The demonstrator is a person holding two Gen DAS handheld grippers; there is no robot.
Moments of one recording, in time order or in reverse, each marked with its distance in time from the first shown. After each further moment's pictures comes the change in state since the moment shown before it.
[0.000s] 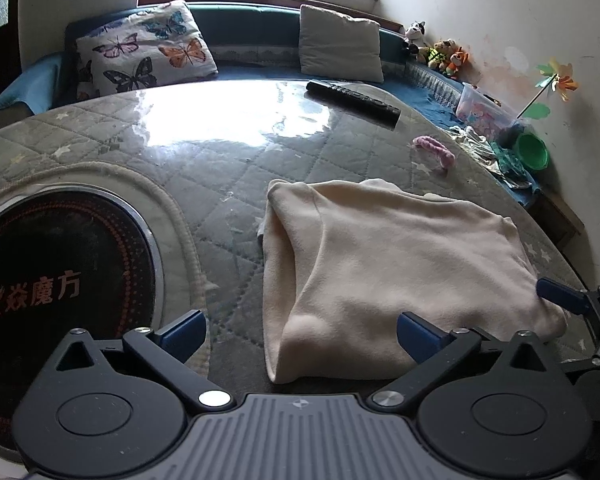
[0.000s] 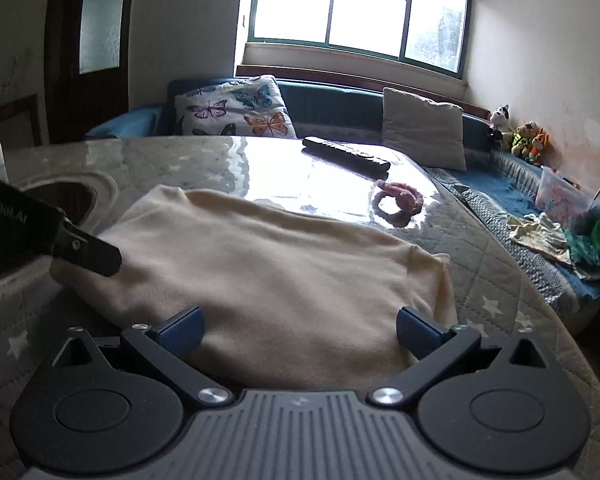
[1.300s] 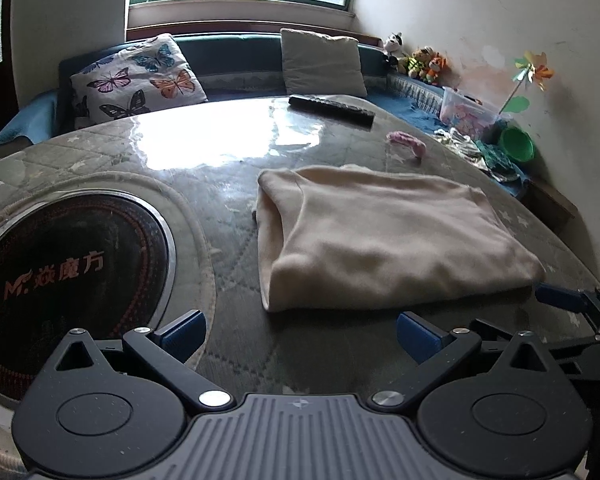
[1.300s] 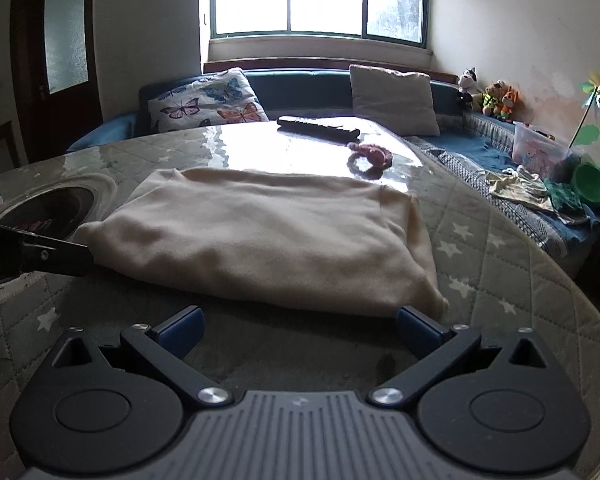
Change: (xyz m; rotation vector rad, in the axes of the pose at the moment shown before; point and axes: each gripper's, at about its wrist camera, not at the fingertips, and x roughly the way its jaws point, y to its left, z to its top) left arm -0.036 -0.013 -0.045 0.096 -0.074 0.005; right arm -0.040 0.001 -0.031 0.152 0.045 -0.028
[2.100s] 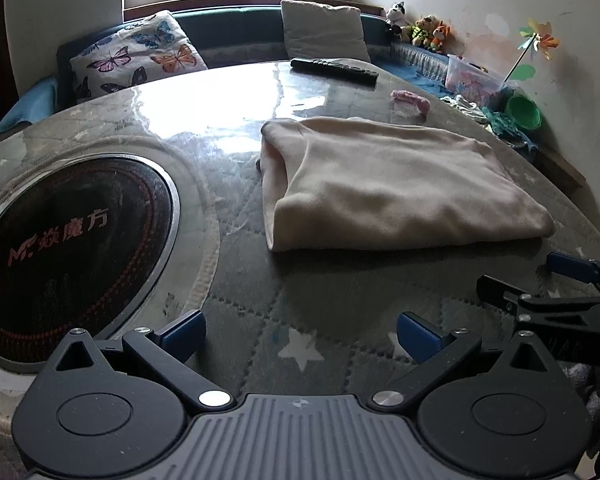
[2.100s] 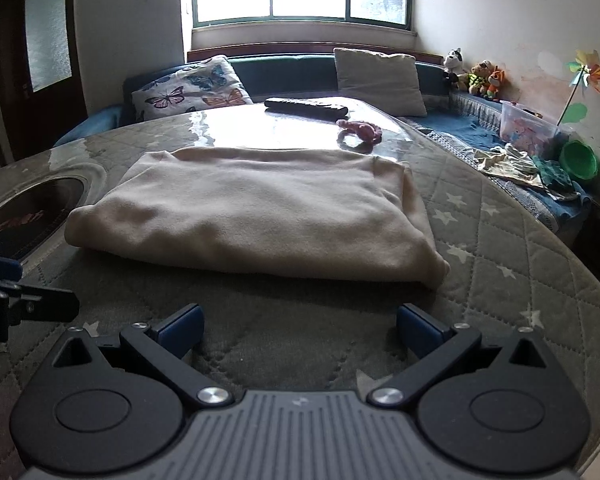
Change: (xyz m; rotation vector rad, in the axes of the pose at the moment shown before) left arm 0.003 -0.002 -0.021 0.025 0.088 0.031; right arm 0.000 0.007 -0.011 0.054 0.047 -0.047
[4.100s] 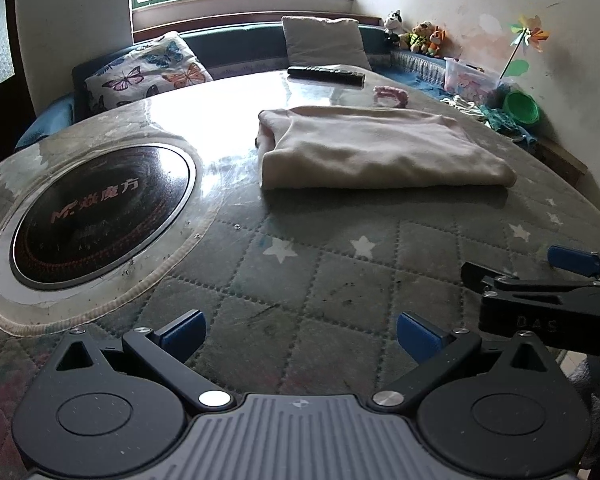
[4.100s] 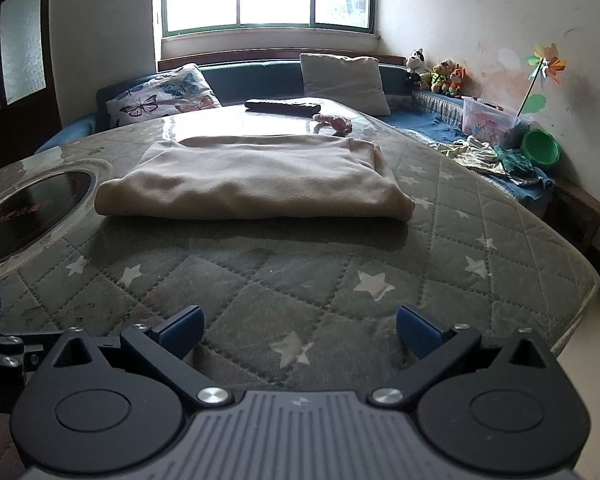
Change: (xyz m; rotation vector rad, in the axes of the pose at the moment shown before) left arm -0.056 -0.028 -0.062 0.039 -0.057 0.056; right arm -0.052 0.024 -0.044 0.056 -0.027 -0.086
